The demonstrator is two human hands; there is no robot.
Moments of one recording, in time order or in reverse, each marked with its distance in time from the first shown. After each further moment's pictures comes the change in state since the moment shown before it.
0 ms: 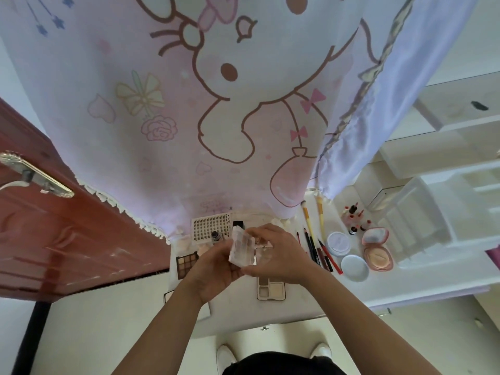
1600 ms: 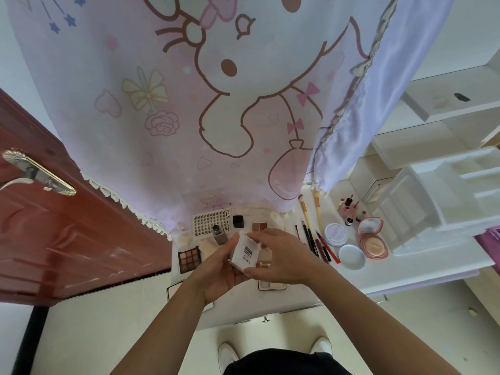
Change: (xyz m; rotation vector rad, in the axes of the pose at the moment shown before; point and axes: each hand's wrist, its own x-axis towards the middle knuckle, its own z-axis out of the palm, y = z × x) left_hand -0.024 -0.012 0.012 0.096 0.097 -0.112; right_hand -0.028 -0.020 -0.003 -0.226 -0.126 -0.026
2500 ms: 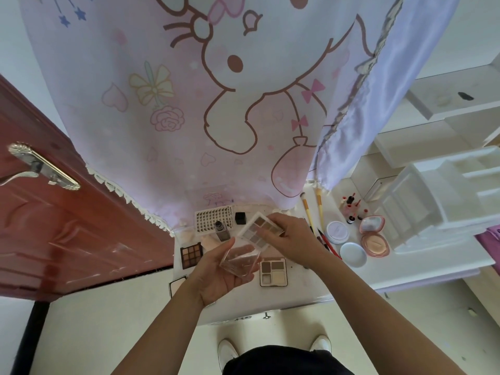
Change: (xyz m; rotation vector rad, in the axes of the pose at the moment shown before) left_hand -0.009 -0.006 -0.015 -0.111 -0.021 -0.053; right_hand 0.006 -0.001 -0.013 0.381 0.168 0.172
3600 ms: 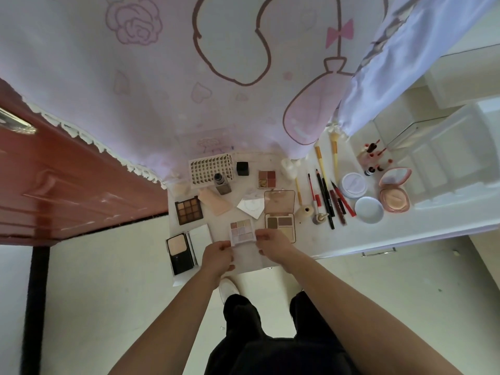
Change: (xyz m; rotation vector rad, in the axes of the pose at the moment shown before) left_hand 0.067 -0.084 -0.096 0.587 0.625 -0.087; right_hand -0.004 0.095 0.152 0.354 -0.186 0.740
